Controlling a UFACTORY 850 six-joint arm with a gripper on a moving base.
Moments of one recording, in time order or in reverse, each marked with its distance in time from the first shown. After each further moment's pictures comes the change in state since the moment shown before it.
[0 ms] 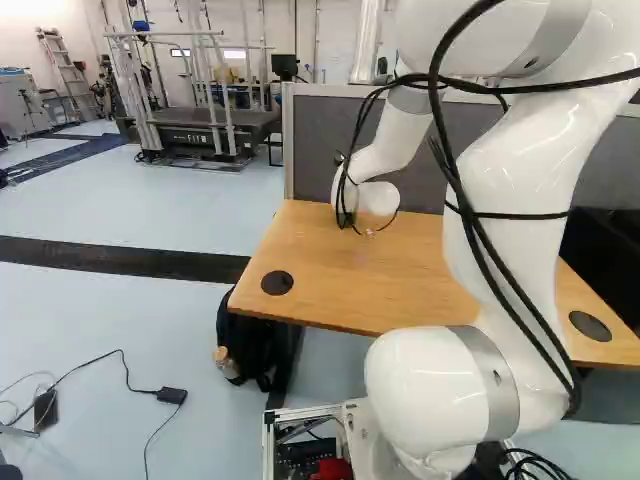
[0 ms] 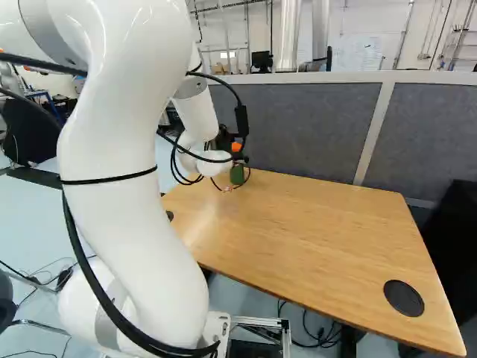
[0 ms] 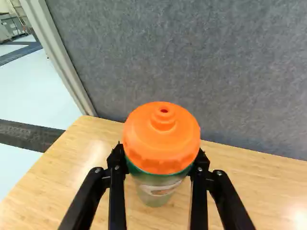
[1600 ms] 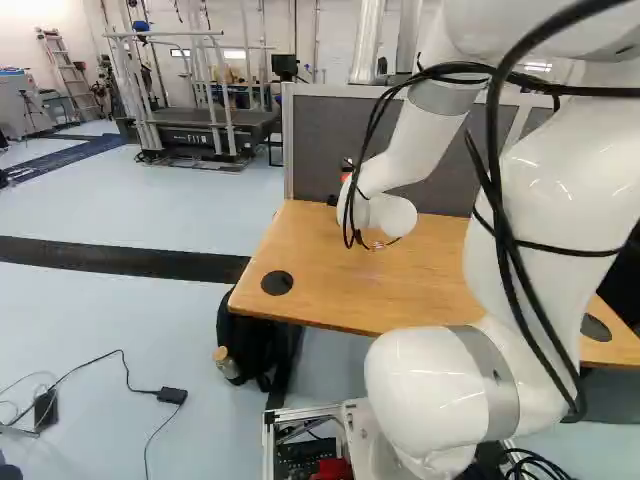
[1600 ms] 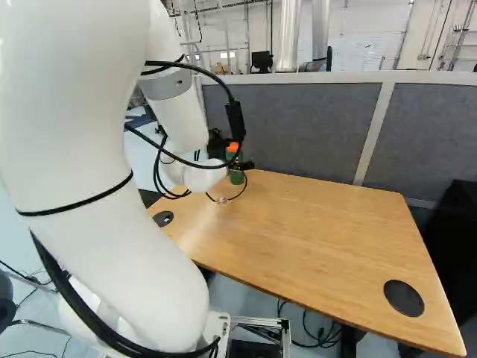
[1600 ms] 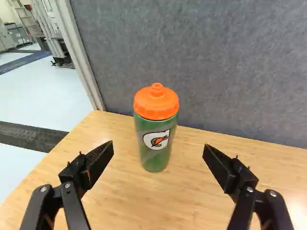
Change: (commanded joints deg) arm -0.4 10.2 11.7 0.0 4.0 0.0
